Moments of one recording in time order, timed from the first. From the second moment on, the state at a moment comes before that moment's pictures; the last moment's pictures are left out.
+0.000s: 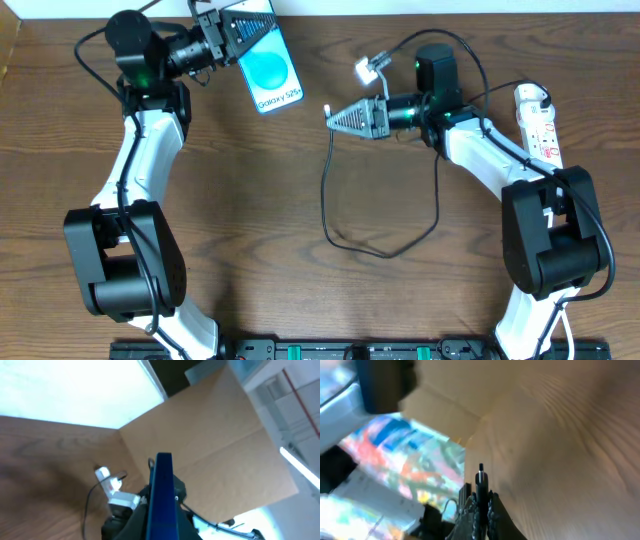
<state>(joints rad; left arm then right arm) 0.09 1.84 1.37 0.73 1.27 -1.29 0.31 1.98 1.30 0.31 -1.38 0.56</state>
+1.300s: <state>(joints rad) 0.06 1.84 1.37 0.72 1.21 -1.37 0.43 1.98 1.30 0.88 -1.53 1.00</state>
